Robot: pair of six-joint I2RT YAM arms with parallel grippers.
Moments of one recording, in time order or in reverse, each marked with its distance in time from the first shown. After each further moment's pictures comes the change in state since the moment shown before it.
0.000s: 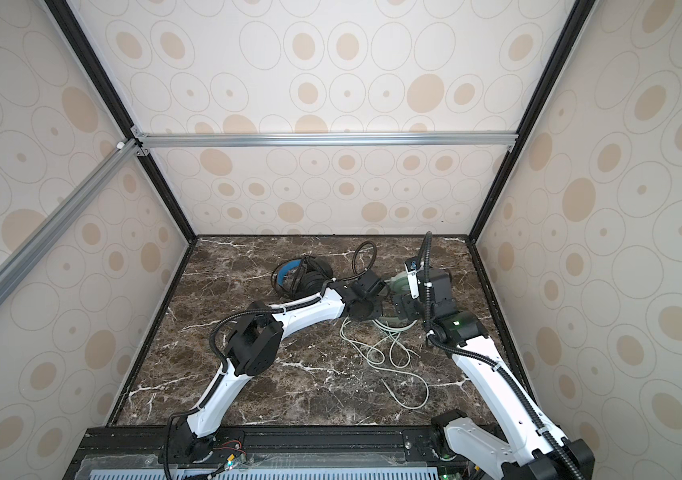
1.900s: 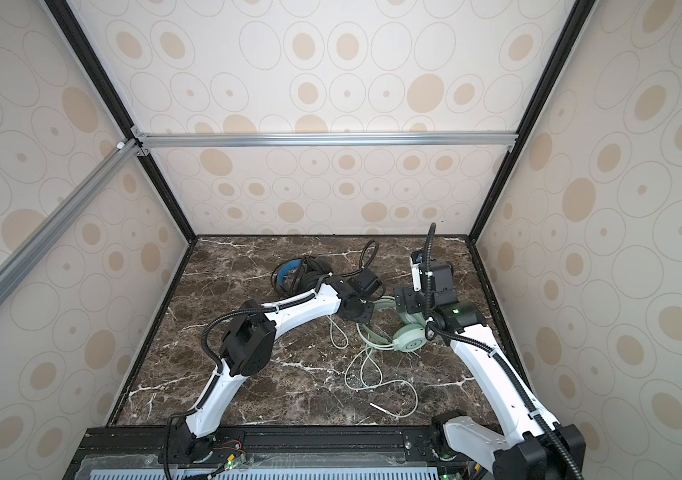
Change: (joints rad) left arm -0.003 -0.054 -0.016 -0.199 -0.044 0.347; right arm -0.056 0.074 0.060 -0.031 -0.077 0.102
